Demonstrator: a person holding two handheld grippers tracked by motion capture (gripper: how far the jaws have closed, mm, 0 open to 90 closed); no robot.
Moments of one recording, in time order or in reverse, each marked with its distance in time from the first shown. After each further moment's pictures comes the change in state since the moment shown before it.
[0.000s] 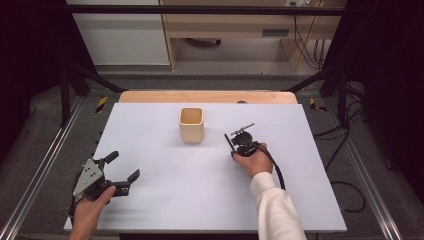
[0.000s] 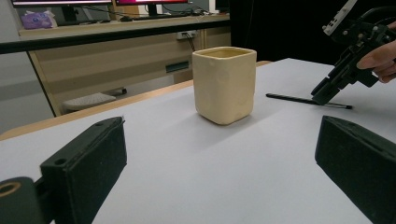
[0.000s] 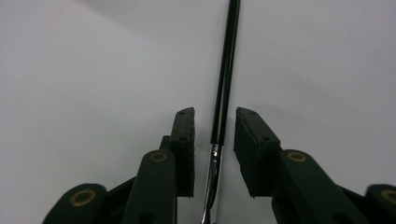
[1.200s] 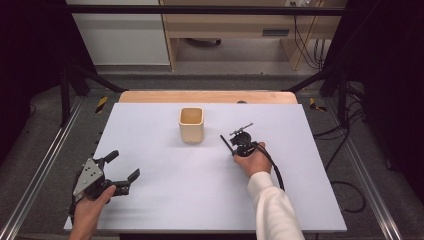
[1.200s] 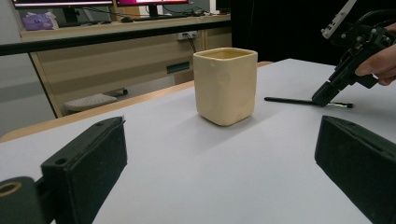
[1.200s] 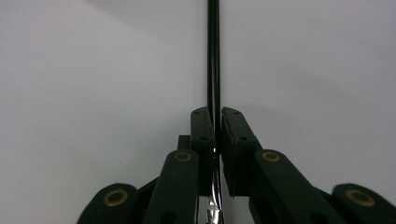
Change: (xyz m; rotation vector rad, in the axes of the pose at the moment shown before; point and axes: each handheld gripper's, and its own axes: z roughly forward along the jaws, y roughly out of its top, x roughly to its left) left arm 0.000 0.002 0.000 -0.004 0.003 0.006; right arm 0.001 0.002 0.003 0.021 0.009 0.001
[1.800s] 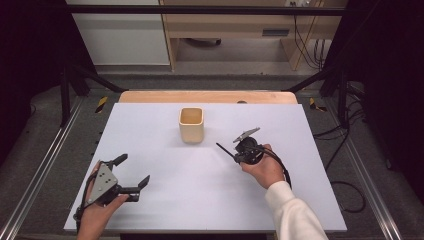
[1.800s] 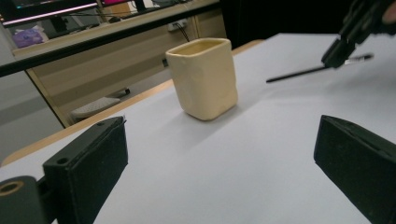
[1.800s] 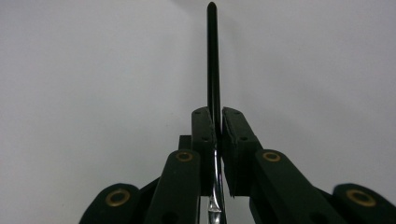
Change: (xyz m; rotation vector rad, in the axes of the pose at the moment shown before) left arm -0.043 0.014 0.012 0.101 -0.018 0.206; right arm 0.005 -0.021 -0.044 -0.074 0.106 -0.189
